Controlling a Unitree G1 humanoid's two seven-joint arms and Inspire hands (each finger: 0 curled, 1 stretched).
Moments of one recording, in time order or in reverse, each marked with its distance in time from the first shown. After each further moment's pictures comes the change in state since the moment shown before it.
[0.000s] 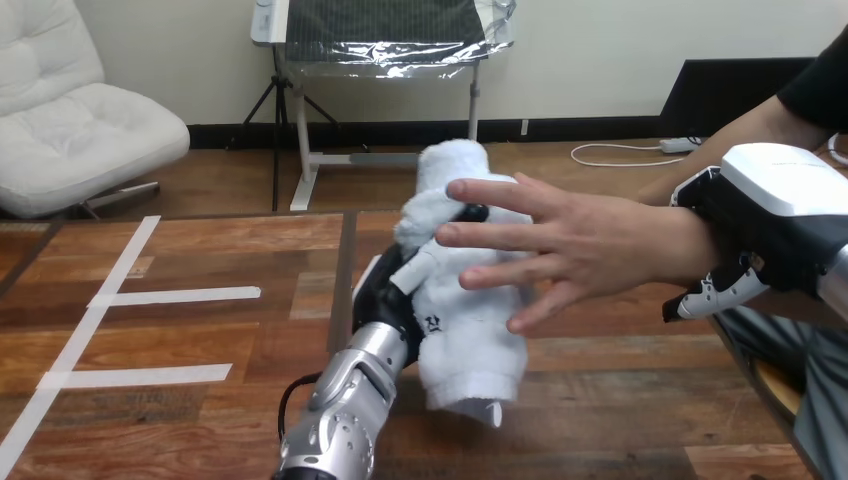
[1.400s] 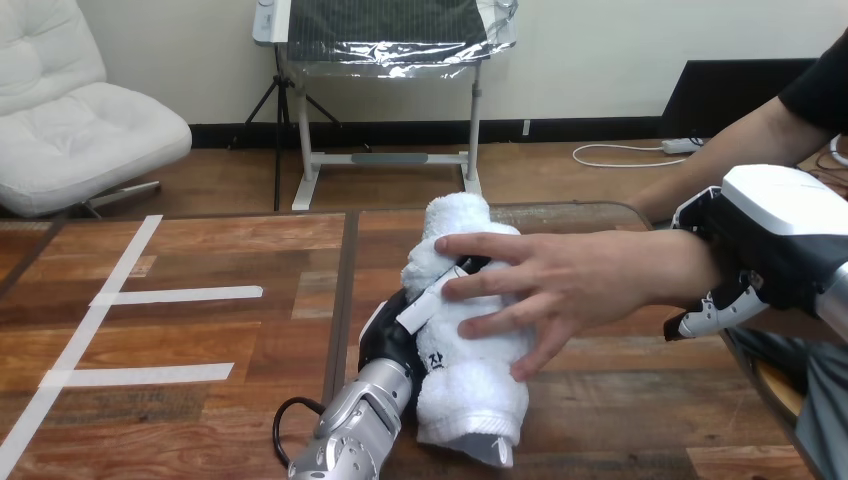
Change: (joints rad) left arm -0.008 -0.002 -0.003 0.169 -0.023 -0.031 0.000; right arm 0.042 0.011 0.001 -0.008 -0.003 0.024 0.000
